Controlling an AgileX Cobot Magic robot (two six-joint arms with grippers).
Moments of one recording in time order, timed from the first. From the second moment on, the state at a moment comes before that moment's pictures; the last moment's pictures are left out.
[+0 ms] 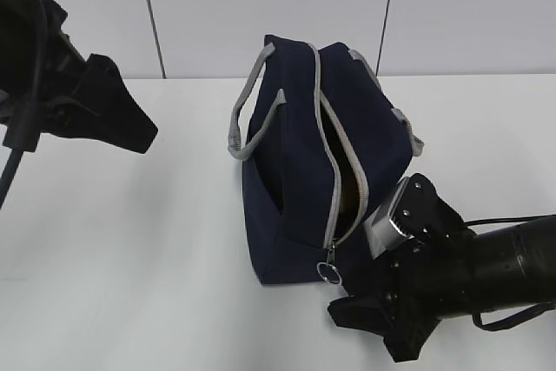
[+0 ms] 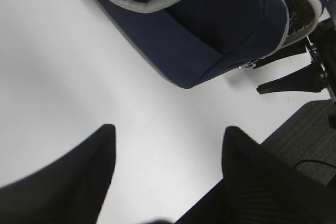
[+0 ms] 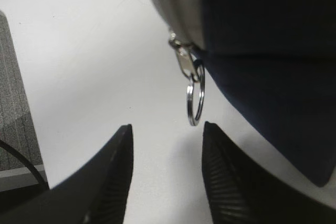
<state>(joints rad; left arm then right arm) -0.45 1.31 -1.14 -0.31 0.95 0.25 0.24 1.76 -0.53 1.81 0.73 -2.35</state>
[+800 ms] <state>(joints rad) -0.45 1.31 -1.14 -0.31 0.95 0.25 0.24 1.76 -0.57 1.81 0.75 -2.40</state>
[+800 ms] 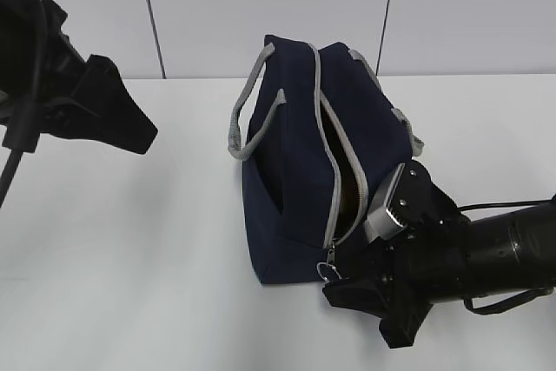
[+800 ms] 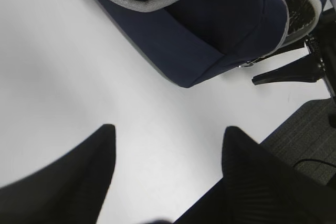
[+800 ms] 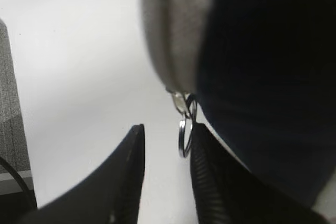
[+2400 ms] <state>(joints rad) -0.45 1.31 -1.14 -0.31 0.95 0.25 0.24 1.47 -0.57 1.50 0.67 -1.93</state>
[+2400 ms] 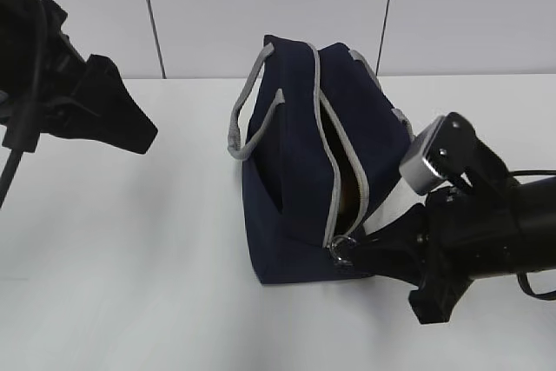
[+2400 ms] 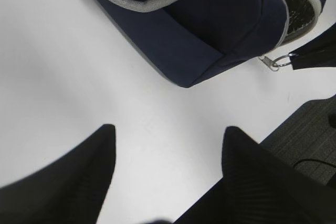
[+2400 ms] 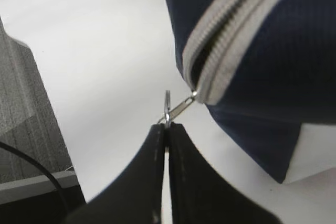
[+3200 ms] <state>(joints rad) -0.45 1.31 -1.14 -0.37 0.91 0.35 0.24 1.37 -0.72 1.46 0.71 -1.88</state>
